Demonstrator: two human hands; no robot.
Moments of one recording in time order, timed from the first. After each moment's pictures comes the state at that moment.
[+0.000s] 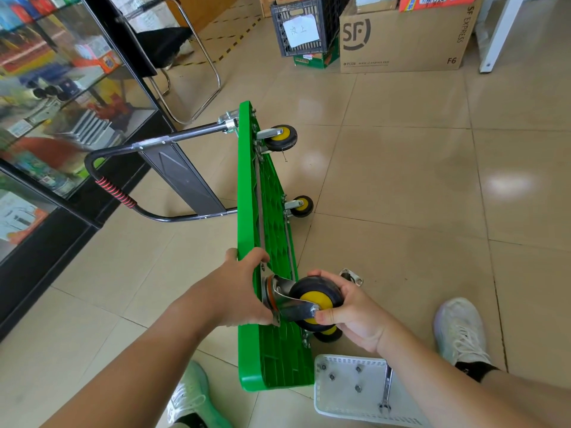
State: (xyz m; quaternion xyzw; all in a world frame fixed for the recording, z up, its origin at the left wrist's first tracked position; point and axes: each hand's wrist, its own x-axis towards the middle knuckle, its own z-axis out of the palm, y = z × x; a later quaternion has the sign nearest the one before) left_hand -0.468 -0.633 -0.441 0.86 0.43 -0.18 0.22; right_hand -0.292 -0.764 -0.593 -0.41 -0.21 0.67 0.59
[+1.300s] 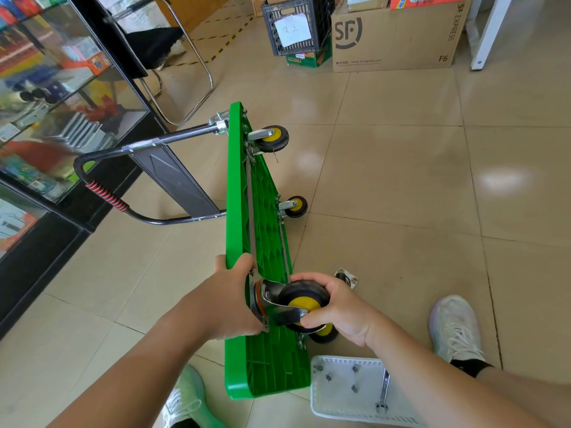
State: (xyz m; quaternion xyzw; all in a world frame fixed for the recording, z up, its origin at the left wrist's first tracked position) left_hand -0.469 -0.640 -0.446 0.86 0.43 -0.17 0.23; right_hand -0.290 -0.756 -0.580 -0.49 -0.29 0.63 0.52
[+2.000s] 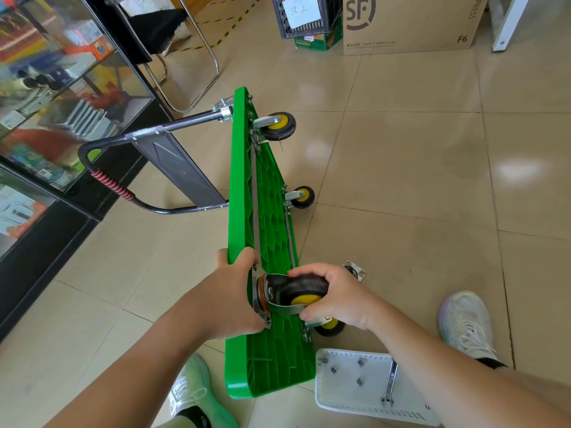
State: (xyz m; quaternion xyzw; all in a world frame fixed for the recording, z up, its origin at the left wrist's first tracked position) left_hand -0.474 -0.637 -0.453 0.86 0.43 -0.14 0.24; right_hand -0.284 -0.741 -0.567 -0.58 -0.40 0.56 0.43
